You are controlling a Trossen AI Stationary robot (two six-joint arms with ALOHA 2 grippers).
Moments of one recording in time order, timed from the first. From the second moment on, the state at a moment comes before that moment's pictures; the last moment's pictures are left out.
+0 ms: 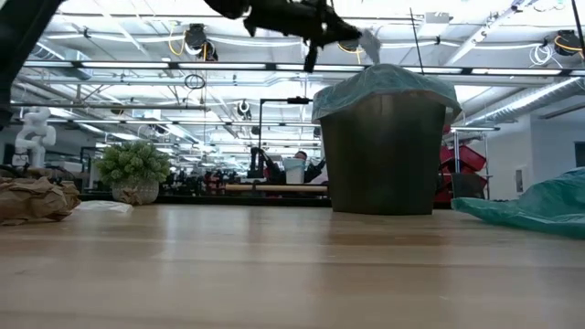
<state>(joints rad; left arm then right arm) 0.45 1.86 1.74 -0.07 0.47 -0.56 -0.38 1.60 2.33 -1.40 -0.10 0.13</state>
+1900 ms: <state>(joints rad) 0.66 1.22 0.89 -1.04 -0.13 -0.68 -0.38 1.60 2.33 -1.37 -0.14 0.09</state>
